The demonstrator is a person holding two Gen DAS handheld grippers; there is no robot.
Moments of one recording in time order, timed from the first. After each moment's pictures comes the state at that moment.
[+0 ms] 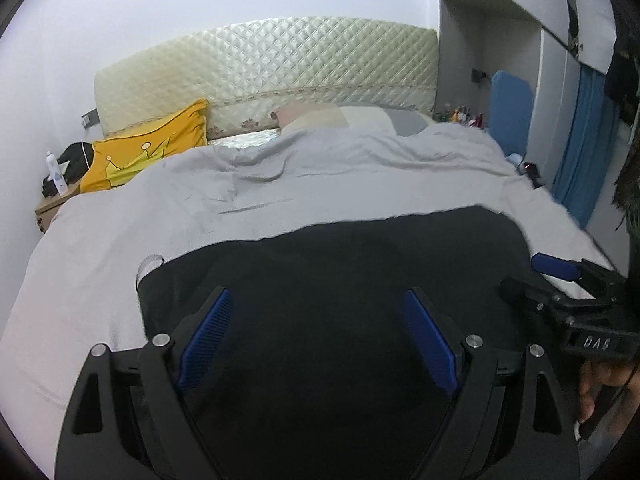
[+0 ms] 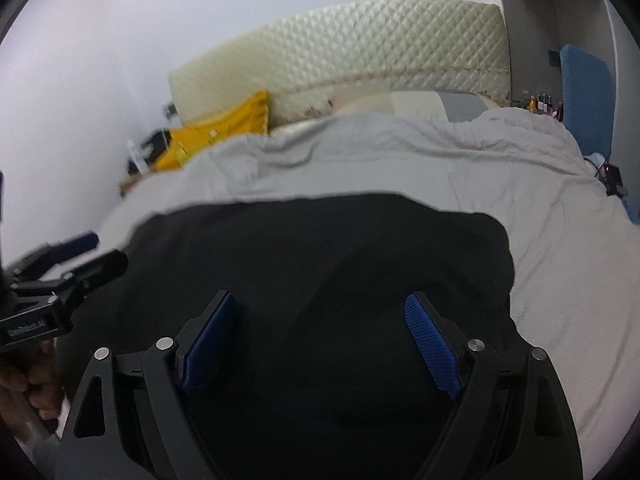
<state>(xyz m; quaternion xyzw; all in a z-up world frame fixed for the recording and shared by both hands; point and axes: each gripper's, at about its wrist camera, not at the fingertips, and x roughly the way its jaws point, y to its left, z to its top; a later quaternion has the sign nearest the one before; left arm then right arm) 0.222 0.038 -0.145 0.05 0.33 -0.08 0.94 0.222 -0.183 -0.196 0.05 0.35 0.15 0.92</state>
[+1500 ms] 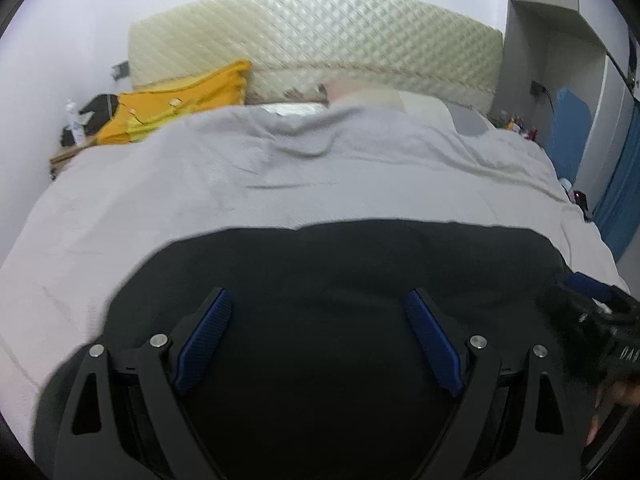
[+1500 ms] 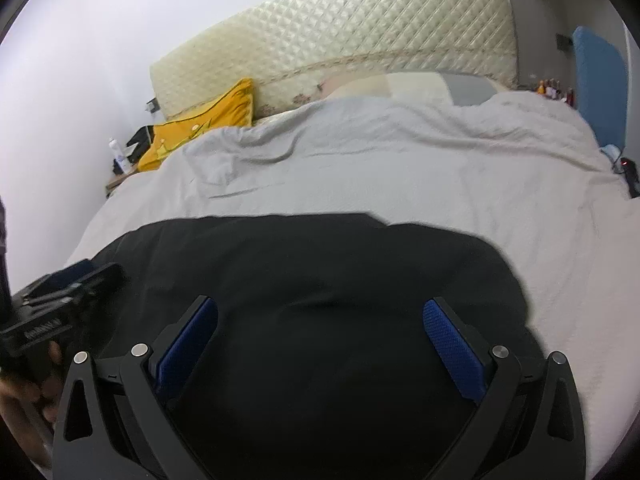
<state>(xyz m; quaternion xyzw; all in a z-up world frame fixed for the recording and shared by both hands) 0.293 0.066 -0.182 -0.02 0.36 0.00 0.93 0.304 -0.195 -0.219 0.06 0.37 0.14 0.92</state>
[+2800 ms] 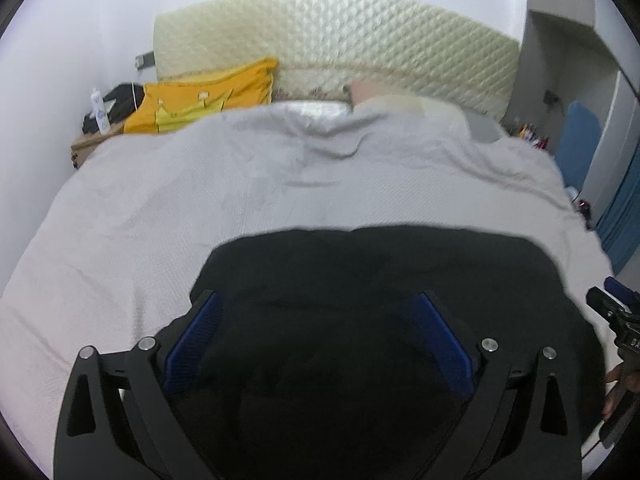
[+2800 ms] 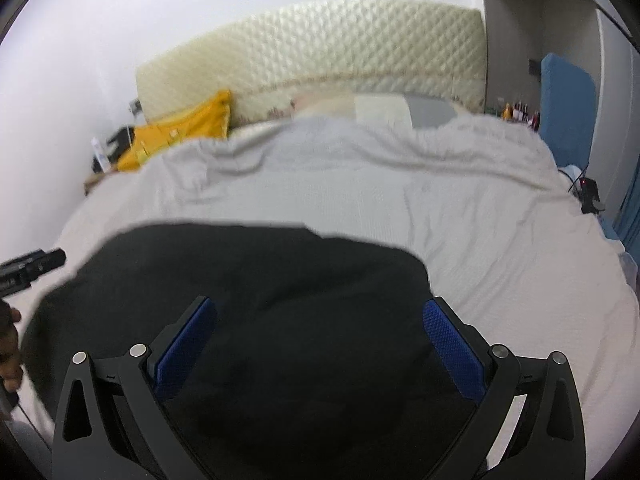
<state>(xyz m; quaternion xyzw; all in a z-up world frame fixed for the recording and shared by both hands) 0.255 0.095 -0.135 -0.03 0.37 0.02 0.93 0.257 -0.229 -0.176 0.03 0.34 0.10 0.93</state>
